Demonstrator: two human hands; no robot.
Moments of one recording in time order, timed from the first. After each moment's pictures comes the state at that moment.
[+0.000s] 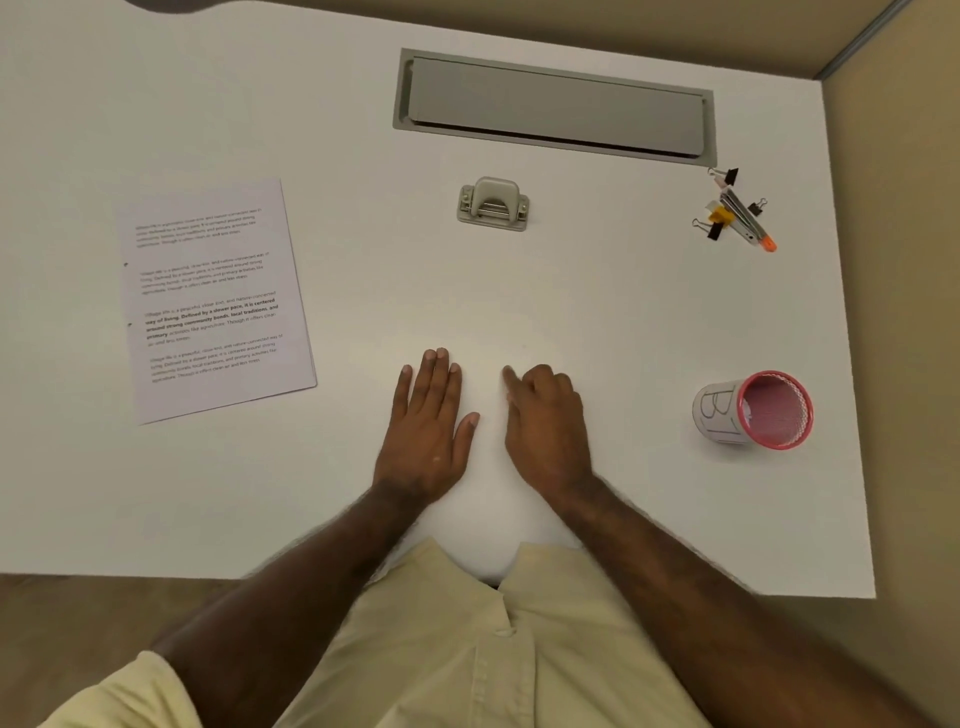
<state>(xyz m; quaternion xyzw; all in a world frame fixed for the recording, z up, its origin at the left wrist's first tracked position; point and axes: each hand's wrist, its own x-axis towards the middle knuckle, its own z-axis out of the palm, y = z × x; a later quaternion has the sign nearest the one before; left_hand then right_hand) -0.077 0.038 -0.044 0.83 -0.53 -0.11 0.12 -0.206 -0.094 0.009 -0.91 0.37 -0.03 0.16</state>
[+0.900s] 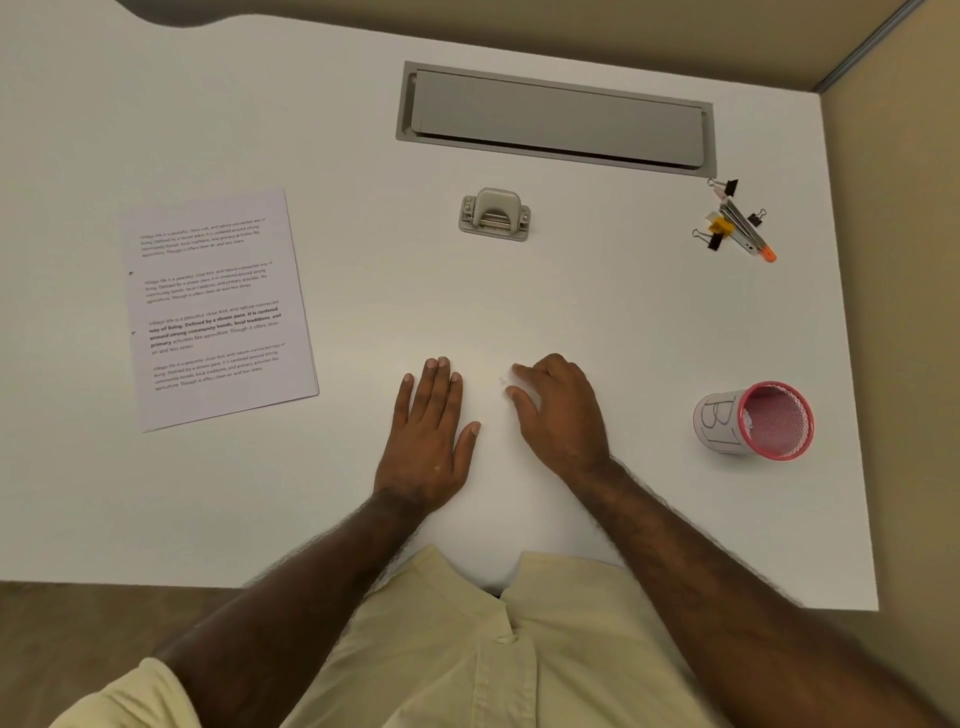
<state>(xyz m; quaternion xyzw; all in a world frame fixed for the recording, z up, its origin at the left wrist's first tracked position) -0.077 0.039 -0.047 0.83 -0.53 -0.11 0.12 -0.201 -0.126 0.013 -0.89 0.39 -0.06 0.24</state>
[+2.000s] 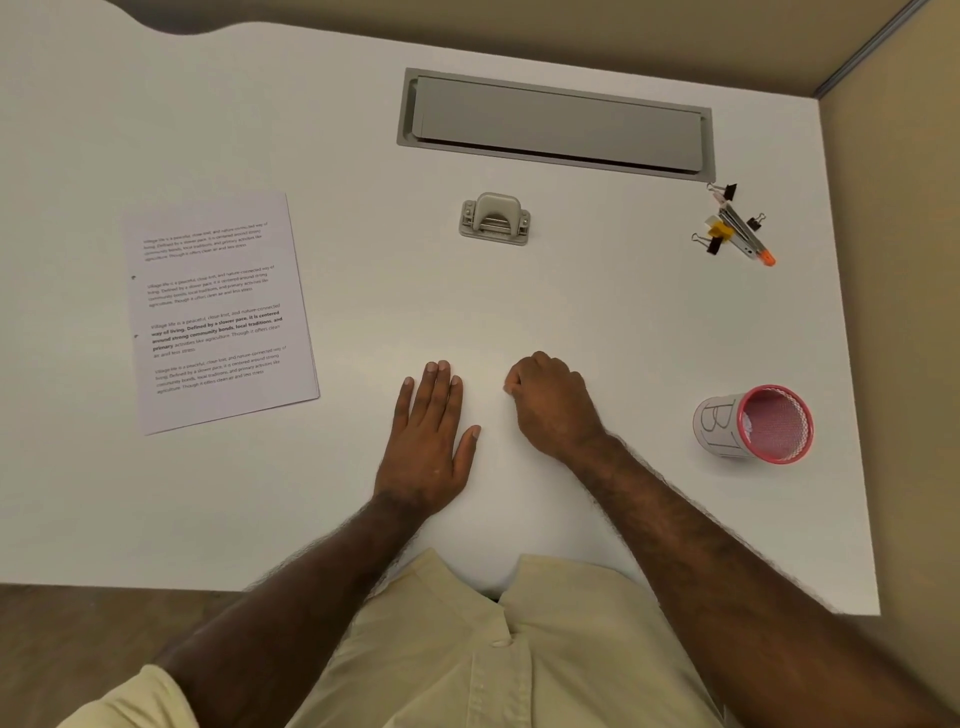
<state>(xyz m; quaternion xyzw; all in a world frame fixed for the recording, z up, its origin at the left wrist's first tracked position) -0.077 0.038 -0.048 0.84 -0.53 -0.10 0.12 -0.179 -0.142 0.022 -0.91 0.34 0.14 0.17</state>
